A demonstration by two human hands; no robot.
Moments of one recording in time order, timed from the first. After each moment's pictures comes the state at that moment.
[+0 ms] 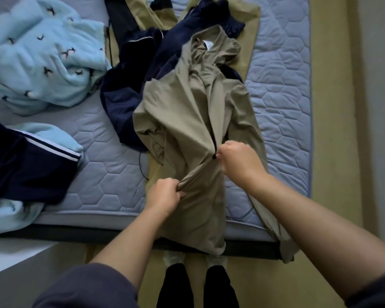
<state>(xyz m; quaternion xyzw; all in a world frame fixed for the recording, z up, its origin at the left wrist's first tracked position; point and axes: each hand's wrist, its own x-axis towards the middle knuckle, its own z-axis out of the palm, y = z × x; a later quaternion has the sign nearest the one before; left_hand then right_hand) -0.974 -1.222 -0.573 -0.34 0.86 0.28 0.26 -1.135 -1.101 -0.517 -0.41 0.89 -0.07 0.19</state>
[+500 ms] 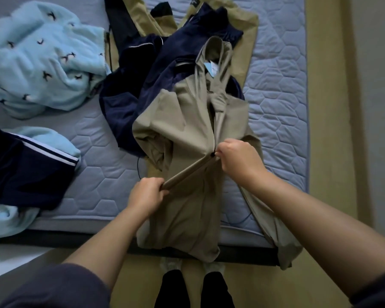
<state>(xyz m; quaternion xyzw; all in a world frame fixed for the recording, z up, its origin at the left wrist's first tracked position) -0.964 -1.259 -0.573 -0.32 0.88 0.29 0.22 -1.149 -1.108 -0.512 -0.42 0.89 -0.08 0.17</state>
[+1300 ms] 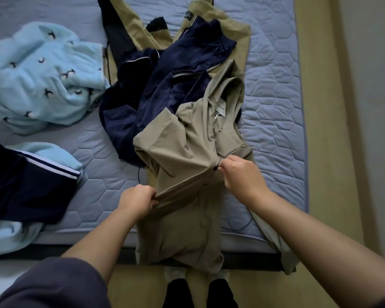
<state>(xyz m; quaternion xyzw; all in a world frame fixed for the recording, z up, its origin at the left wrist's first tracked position) -0.968 -1.291 -0.572 -0.22 0.90 0.14 0.34 -1.136 -1.089 -0.508 -0.40 0.90 -0.13 0.15</state>
